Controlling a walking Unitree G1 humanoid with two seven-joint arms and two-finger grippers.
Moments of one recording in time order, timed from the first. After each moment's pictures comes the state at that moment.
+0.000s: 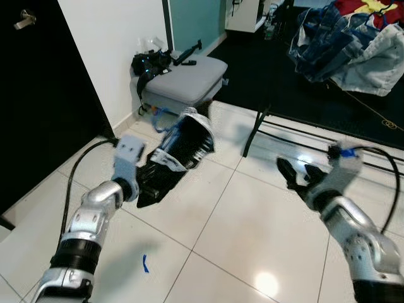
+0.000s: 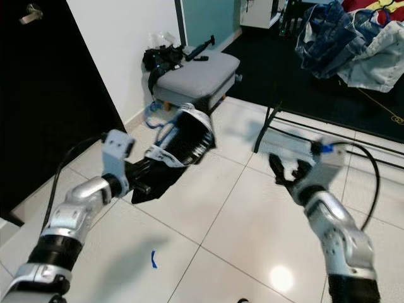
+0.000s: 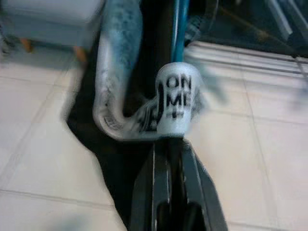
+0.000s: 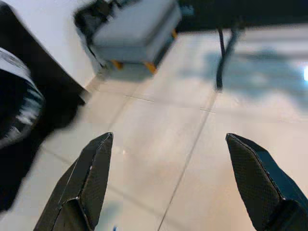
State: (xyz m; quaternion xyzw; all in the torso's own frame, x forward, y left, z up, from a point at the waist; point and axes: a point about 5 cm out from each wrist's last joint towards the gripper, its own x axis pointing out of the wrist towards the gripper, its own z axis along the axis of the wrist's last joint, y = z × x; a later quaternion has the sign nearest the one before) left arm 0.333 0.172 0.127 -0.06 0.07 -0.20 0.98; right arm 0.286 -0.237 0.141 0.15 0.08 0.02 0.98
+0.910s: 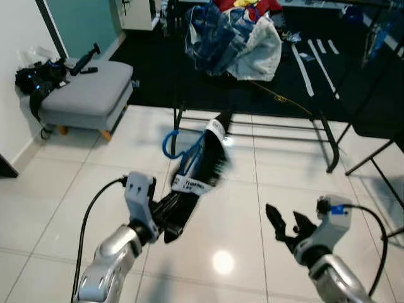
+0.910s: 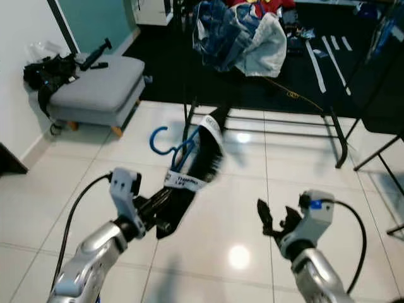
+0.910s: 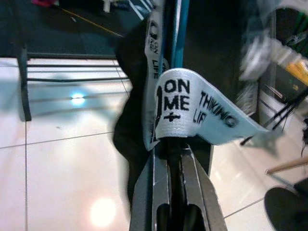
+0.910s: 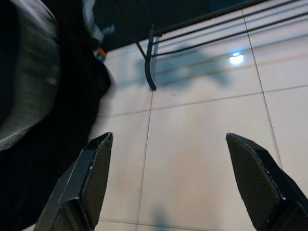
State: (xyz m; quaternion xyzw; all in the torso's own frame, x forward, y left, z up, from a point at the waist) left arm 0.271 0.125 0.116 -0.09 0.02 -0.27 0.96; right arm 0.236 -0.191 0.105 0.19 0.10 0.05 0.97
